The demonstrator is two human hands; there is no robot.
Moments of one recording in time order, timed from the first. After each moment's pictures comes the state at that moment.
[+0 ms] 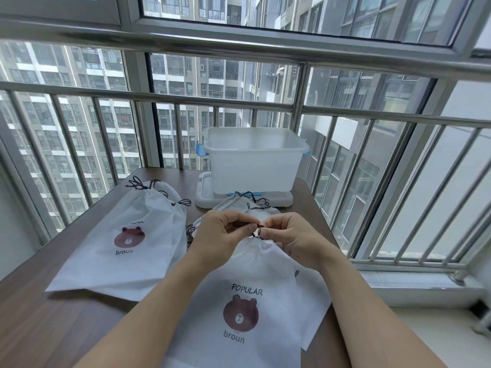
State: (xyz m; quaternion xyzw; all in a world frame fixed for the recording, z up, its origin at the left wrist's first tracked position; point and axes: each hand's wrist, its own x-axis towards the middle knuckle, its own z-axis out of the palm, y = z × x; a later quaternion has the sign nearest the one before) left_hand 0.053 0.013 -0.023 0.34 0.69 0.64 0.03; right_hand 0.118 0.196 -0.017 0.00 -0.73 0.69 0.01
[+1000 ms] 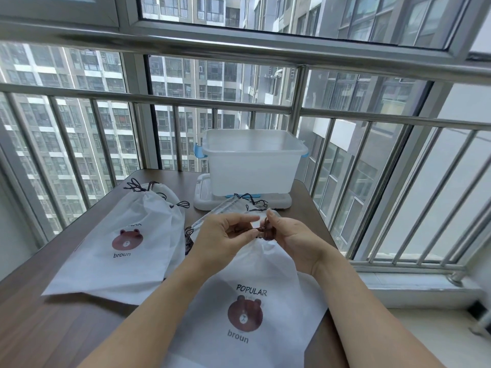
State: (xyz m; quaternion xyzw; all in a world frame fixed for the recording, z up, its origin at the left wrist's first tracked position) left_hand 0.060 0.015 -0.022 0.35 0.66 0.67 0.05; right_hand 0.121 0.184 -0.012 -0.02 -0.63 0.77 0.02
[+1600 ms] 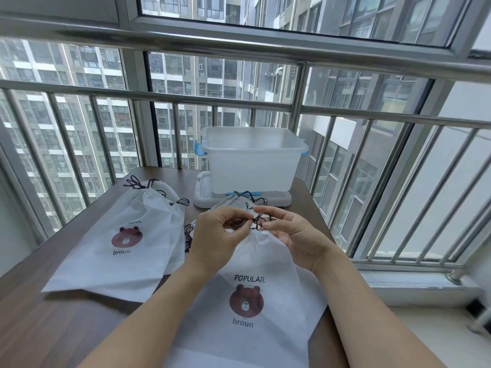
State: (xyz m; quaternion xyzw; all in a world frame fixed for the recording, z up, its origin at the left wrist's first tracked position) left_hand 0.060 0.015 -0.023 0.33 0.71 0.61 -0.11; right_hand 0.116 0.198 -0.017 -0.03 -0.55 0.83 -0.02
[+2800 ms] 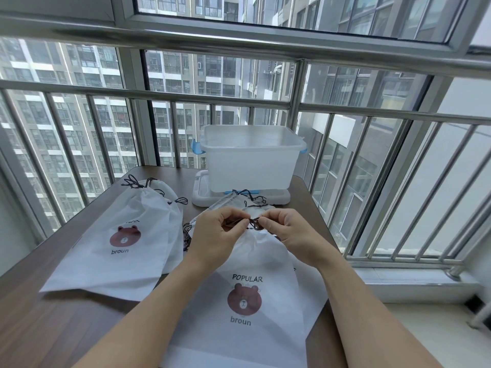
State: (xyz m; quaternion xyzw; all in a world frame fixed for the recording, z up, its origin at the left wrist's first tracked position) left_hand 0.056 0.016 -0.026 0.29 0.73 0.61 -0.05; right_hand 0.117 0.196 -0.019 0.00 -0.79 0.60 0.07
